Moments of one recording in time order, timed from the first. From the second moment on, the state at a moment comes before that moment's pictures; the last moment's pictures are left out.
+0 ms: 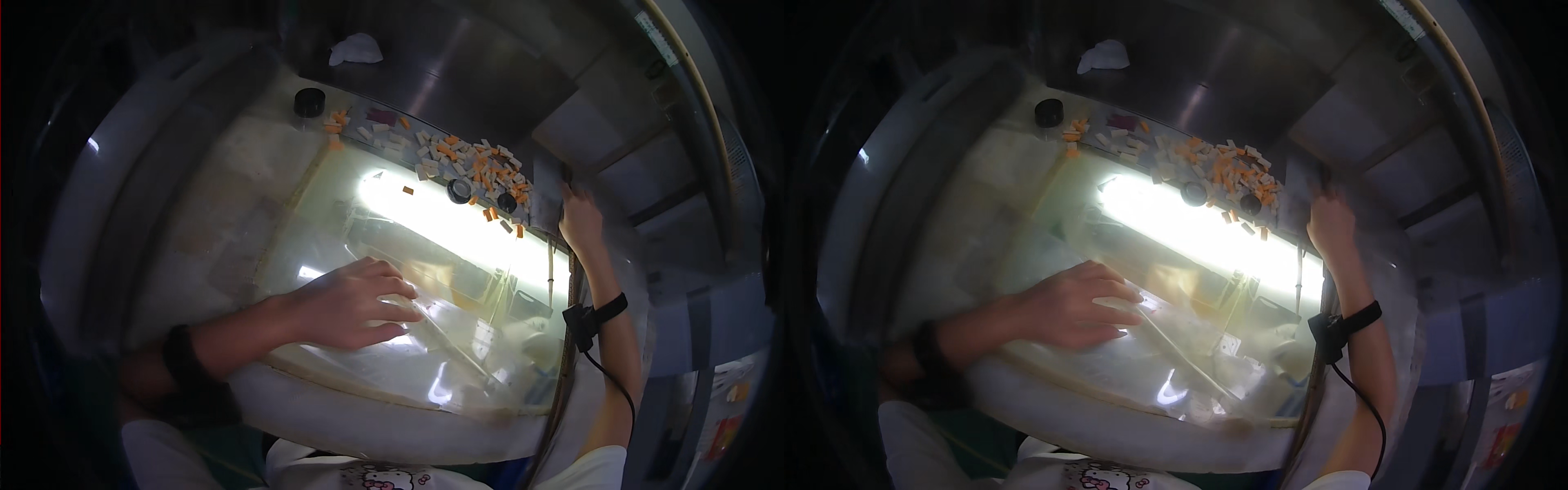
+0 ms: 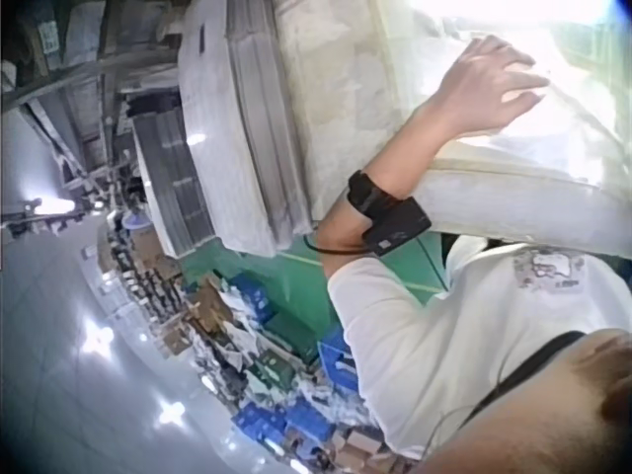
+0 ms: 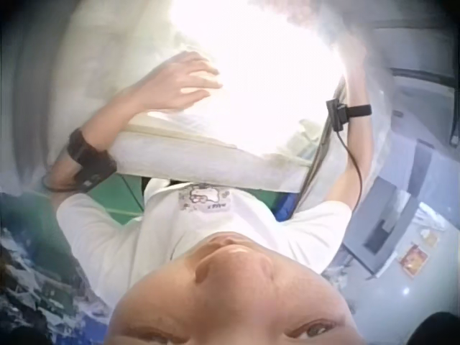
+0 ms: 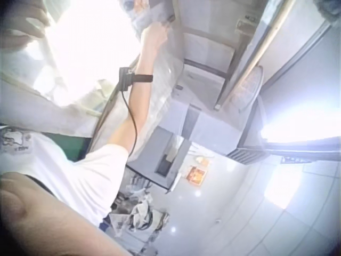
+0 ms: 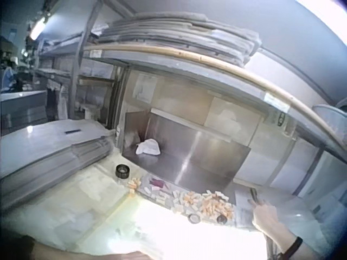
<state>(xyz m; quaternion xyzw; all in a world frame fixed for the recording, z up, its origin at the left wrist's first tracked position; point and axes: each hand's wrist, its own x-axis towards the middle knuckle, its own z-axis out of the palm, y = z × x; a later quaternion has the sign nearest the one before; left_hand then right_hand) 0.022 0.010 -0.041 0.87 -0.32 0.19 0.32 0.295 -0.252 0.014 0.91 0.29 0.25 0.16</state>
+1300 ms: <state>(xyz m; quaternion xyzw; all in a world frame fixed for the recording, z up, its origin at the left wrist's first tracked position) 0.030 0.003 -0.058 0.86 -0.31 0.21 0.35 0.258 0.022 -0.017 0.81 0.55 0.10 -0.20</state>
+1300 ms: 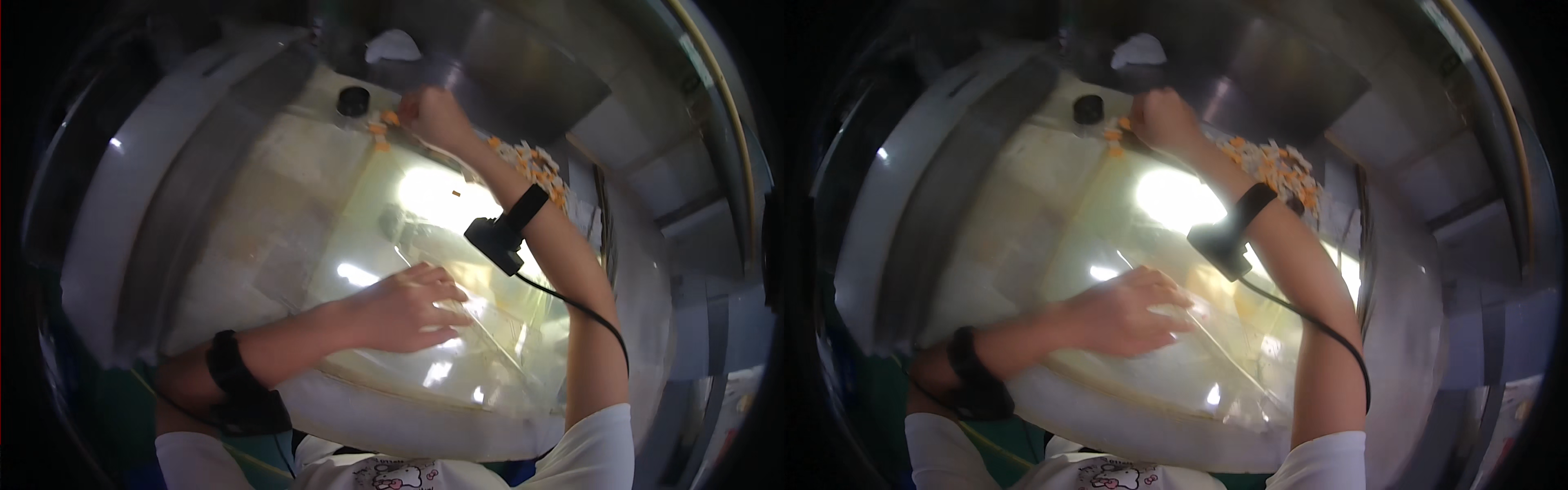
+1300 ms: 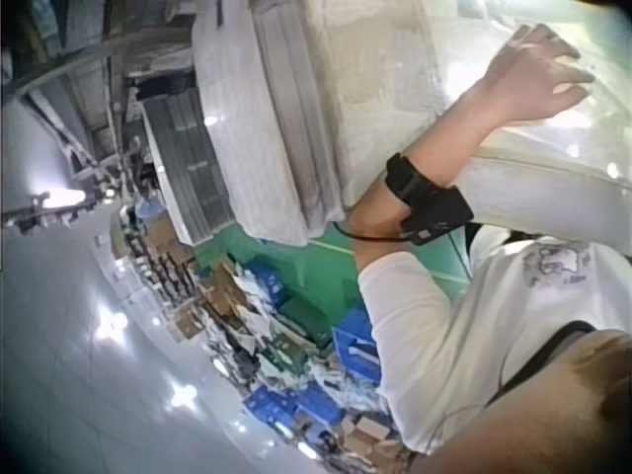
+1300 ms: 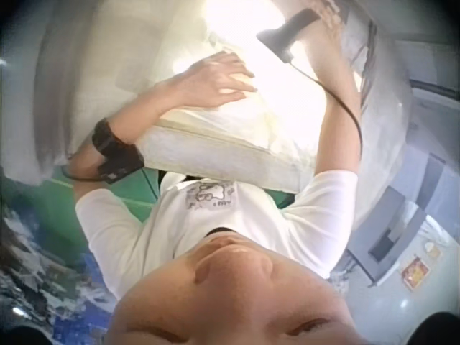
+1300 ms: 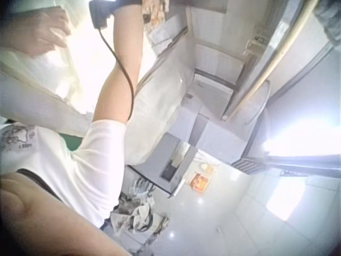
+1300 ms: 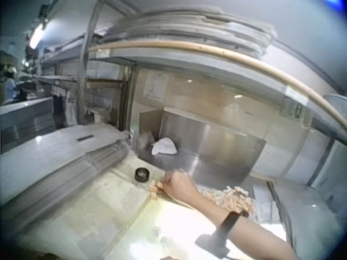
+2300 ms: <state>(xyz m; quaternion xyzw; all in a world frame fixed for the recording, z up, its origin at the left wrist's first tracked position) 0.029 0.011 -0.046 0.86 -0.28 0.14 0.40 0.138 -0.147 0.002 0.86 0.40 -0.26 -0.18</state>
